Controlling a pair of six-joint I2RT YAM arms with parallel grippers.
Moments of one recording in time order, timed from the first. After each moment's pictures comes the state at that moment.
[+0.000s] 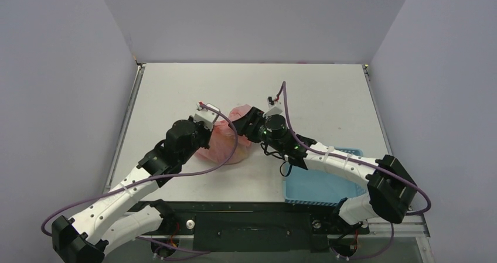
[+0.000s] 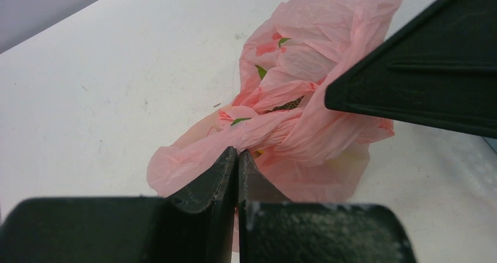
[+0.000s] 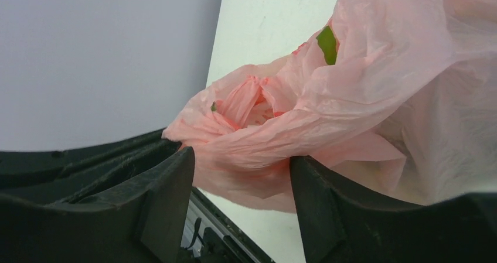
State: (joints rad) left arm -0.69 0.90 0.77 -0.22 -0.25 0.07; right arm 0.88 1.38 0.85 0.25 0.09 1.03
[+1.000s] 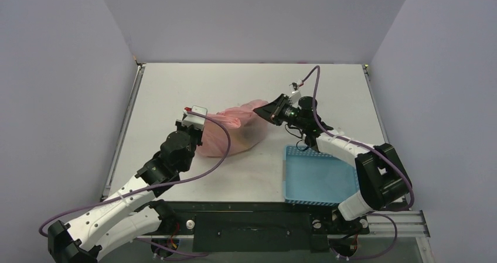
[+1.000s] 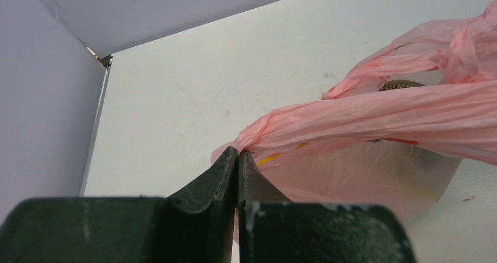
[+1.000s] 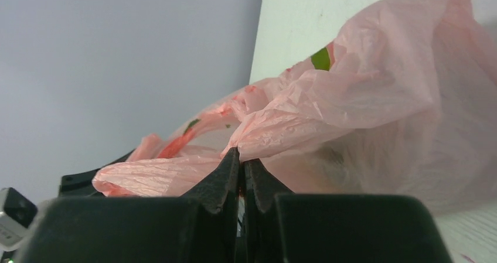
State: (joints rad) left arm -0.77 0.79 0.64 -0.02 -0.66 0.12; right arm 0.45 1.52 0.80 0.57 -0.47 1.18
